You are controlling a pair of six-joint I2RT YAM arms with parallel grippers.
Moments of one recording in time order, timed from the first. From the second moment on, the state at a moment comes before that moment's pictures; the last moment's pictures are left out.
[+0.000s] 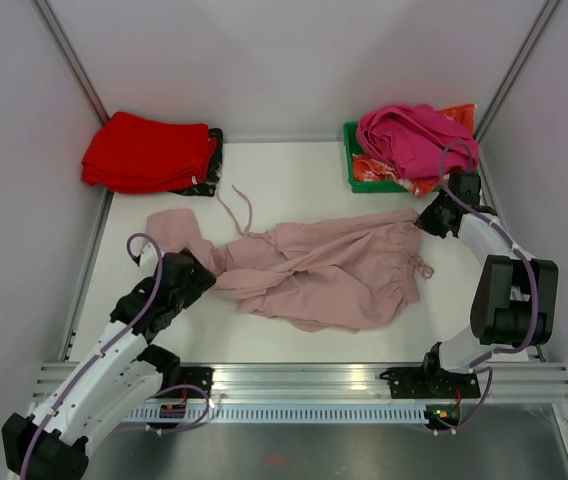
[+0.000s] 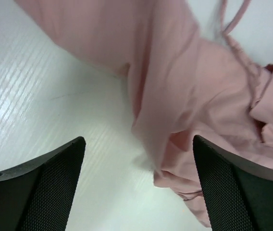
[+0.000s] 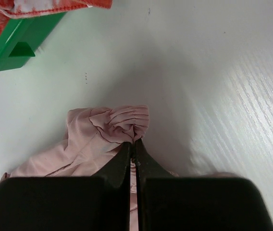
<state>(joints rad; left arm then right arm) -0.44 0.69 0.51 -0.68 -0.37 -1.03 -0.14 1.57 1.00 -0.33 -0.07 0.60</state>
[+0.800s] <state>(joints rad) -0.35 1.72 1.25 -0.70 -0.45 -0.38 -0.14 1.58 1.01 -0.30 -0.12 0.60</state>
